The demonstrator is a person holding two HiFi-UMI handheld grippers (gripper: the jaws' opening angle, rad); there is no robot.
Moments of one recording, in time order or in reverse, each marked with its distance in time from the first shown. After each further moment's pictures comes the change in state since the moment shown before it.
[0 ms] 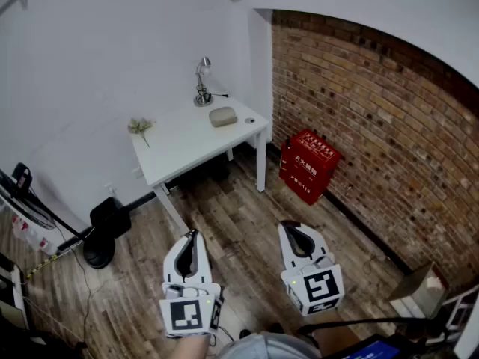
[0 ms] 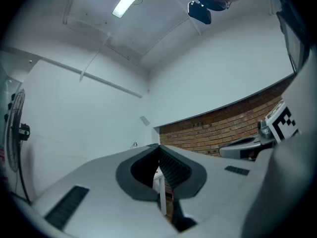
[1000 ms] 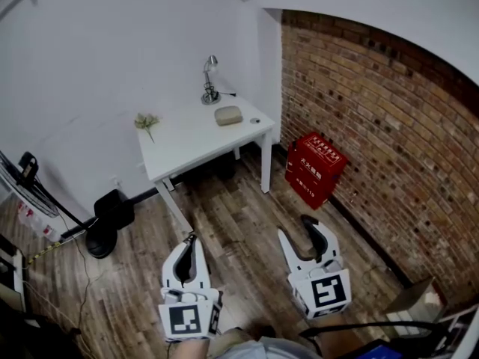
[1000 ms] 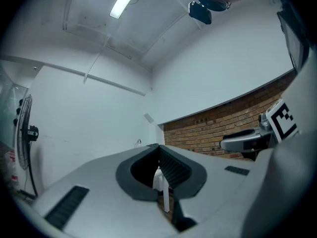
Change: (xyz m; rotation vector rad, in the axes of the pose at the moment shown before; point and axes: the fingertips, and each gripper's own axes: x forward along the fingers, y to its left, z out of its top) left arm -0.001 -0.037 -0.011 0.008 0.027 0.078; right arm -0.017 -0.052 0.002 -0.031 -0.046 0.024
